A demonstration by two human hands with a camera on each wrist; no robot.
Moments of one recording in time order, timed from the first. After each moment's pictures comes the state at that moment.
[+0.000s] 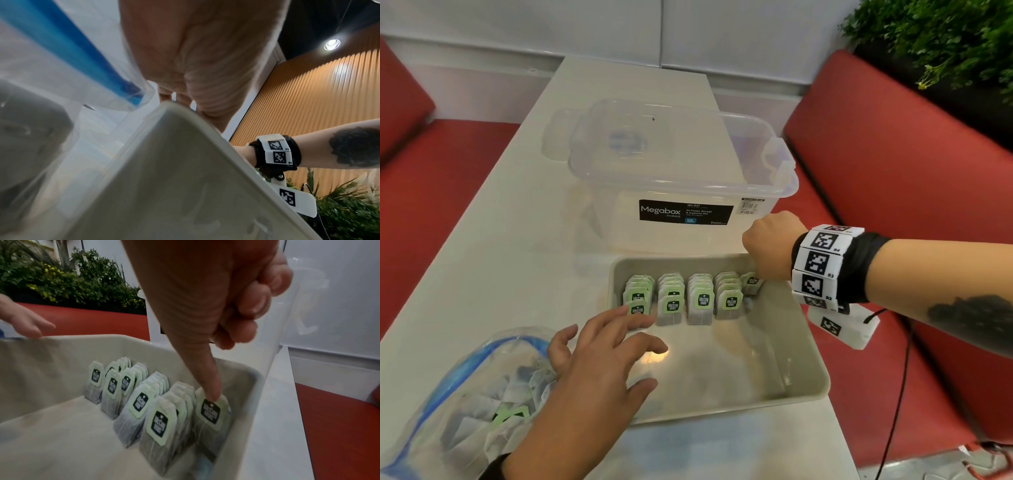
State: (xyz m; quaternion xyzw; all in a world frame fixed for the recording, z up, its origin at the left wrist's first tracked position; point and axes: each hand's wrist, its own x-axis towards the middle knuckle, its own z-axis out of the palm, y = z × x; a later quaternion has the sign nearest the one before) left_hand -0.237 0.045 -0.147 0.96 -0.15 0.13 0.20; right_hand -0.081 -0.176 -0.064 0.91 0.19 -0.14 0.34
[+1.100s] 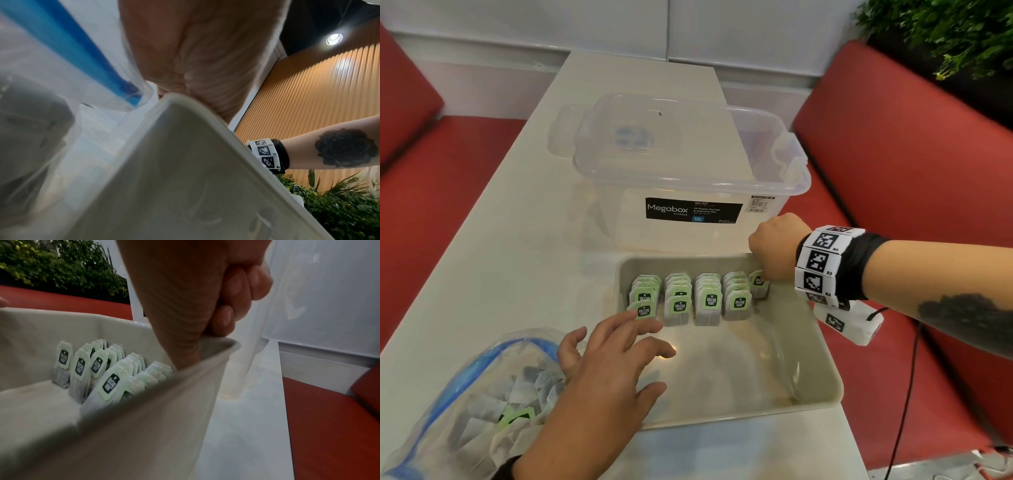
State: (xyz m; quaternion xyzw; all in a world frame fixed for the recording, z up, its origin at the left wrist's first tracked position) left_hand -0.235 0.044 -0.153 0.96 -0.15 0.11 0.19; right_hand -0.063 -0.183 -0.085 0.90 0.21 -0.16 0.34
